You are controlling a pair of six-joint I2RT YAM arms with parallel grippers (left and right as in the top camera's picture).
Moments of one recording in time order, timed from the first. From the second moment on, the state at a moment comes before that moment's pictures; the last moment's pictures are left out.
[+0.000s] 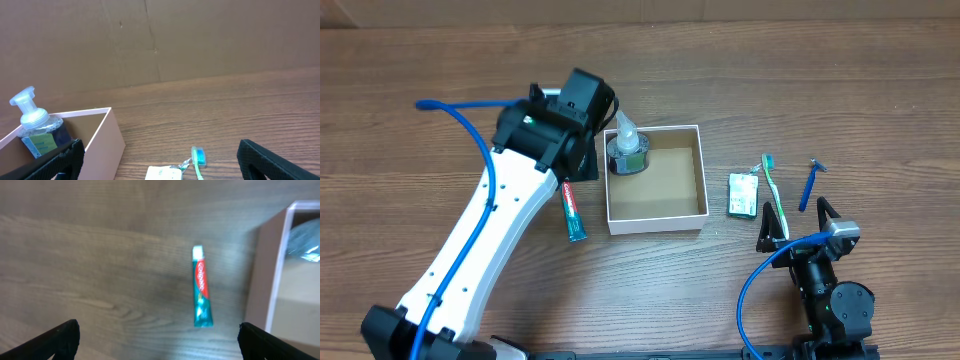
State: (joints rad) left arm -0.45 1.60 1.58 -1.39 -0.44 -0.55; right arm 0.09 0.01 0.02 -0.04 -0.04 0.18
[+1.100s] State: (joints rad) left arm -0.34 1.60 0.84 -0.53 -0.12 -0.52; right arm 0.09 0.01 0.02 -0.04 -0.04 0.18
